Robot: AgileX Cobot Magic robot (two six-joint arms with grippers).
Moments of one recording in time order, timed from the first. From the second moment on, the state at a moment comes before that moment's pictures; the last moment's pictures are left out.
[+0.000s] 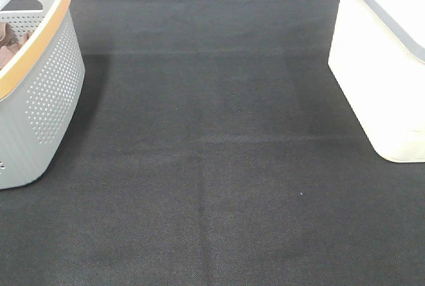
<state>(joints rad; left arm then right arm) -0.03 0.00 -0.51 -0.11 1.06 0.25 0.03 -0.01 -0.50 0.09 1.07 -0.10</state>
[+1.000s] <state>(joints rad) -0.03 0.00 -0.51 -0.10 1.06 0.25 0.03 -0.01 -0.50 0.01 1.07 -0.12</state>
